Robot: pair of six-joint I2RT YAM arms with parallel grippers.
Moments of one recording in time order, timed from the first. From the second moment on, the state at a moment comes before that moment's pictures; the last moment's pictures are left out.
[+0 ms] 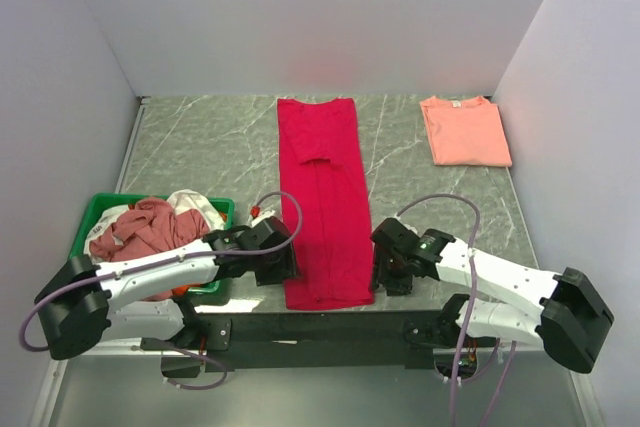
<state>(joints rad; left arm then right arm) -0.96 1.15 0.63 -0.49 -0.03 -1.12 0.85 1.06 0.56 -0.78 -0.01 1.03</state>
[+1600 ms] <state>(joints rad) -1.04 1.21 0.53 -0.45 0.02 -1.28 0.86 1.17 0.50 -0.63 -0.11 1.04</state>
